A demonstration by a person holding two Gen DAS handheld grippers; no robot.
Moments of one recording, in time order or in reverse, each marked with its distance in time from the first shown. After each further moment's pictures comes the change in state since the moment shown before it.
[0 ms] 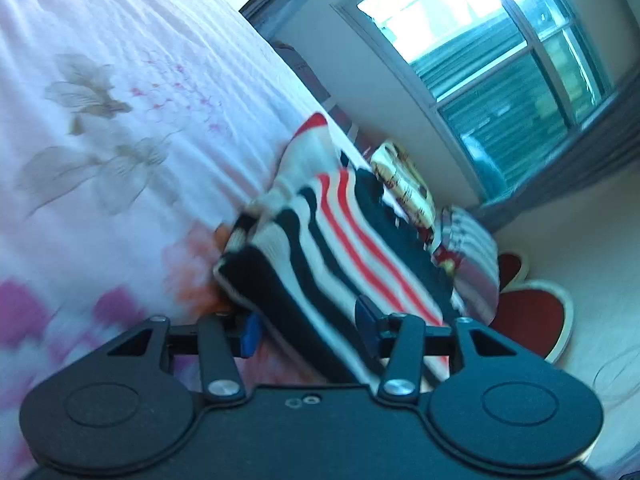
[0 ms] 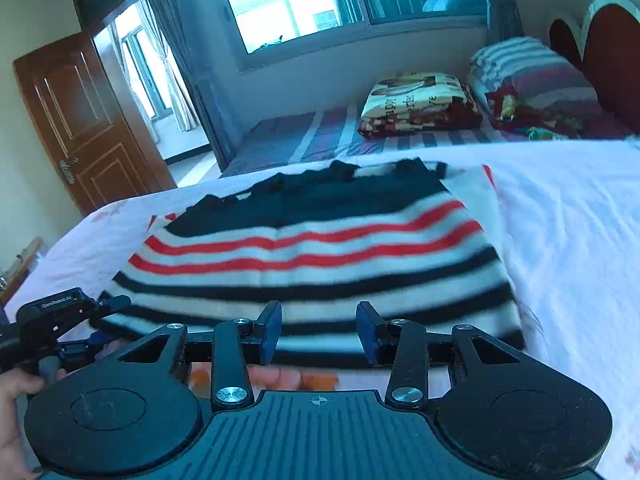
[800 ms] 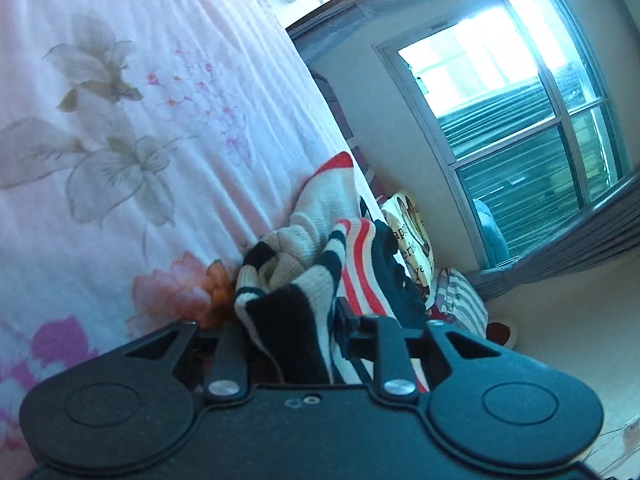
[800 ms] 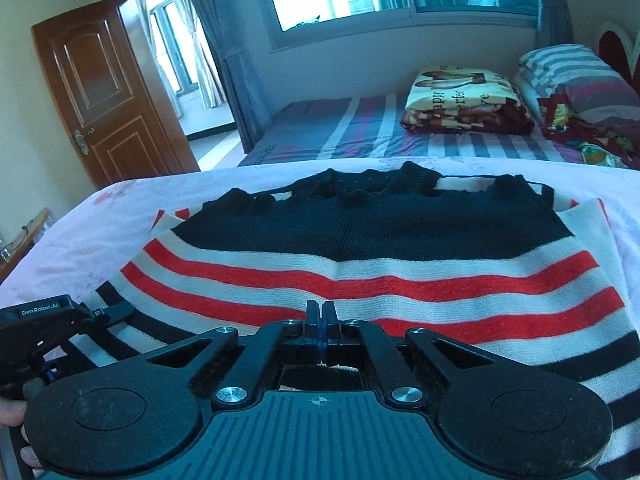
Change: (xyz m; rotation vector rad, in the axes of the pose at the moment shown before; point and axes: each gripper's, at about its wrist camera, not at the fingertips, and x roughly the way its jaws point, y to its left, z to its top) left arm 0.031 0.007 0.004 -0.171 -0.108 0.003; right arm 0.109 0.031 0.026 -0.090 0.065 0.081
